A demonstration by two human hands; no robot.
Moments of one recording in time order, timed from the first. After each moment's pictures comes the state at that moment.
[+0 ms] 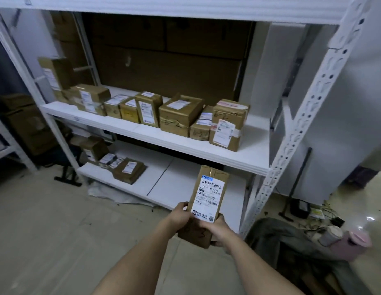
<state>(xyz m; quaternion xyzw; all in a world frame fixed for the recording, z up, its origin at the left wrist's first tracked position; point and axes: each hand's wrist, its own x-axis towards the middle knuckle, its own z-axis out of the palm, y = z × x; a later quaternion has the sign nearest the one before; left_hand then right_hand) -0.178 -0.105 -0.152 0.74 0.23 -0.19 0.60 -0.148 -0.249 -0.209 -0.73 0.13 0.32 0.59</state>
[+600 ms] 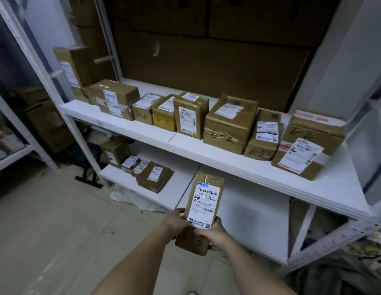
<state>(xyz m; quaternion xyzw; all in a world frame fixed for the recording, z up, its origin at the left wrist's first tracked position) -0.056 0.138 -0.207 0.75 0.29 -0.20 0.56 -0.013 -0.010 -0.264 -0.74 0.08 0.38 0.56</state>
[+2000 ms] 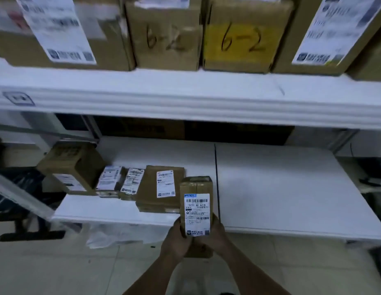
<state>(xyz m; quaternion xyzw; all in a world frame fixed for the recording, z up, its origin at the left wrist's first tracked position) 0.158 0.485 -0.575 0.86 0.11 -0.22 0.45 0.174 0.342 -0.629 -0.83 0.12 0.20 0.51</state>
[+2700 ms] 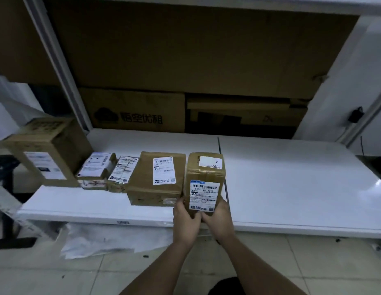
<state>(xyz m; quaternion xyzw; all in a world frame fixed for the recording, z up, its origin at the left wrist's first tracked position) 0.203 0.464 -0.725 0.79 0.13 -0.05 0.59 0.230 0.349 -0.780 -0.88 0.13 -0.02 0.46</state>
